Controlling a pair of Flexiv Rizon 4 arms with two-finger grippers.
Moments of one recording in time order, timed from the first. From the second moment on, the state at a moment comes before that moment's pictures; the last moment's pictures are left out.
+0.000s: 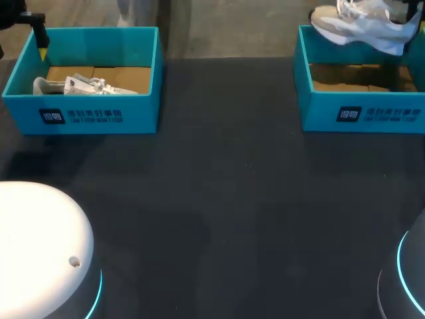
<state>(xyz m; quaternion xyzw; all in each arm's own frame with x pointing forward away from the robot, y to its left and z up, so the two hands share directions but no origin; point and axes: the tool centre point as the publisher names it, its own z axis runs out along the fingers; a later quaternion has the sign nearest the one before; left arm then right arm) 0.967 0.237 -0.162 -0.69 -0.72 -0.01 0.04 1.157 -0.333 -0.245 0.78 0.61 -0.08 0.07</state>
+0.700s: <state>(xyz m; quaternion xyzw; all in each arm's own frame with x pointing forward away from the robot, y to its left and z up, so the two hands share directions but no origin) 0.967 0.237 -0.162 -0.69 -0.72 -0.01 0.04 1.110 -0.305 -0.182 0.77 0.63 -0.10 0.07</state>
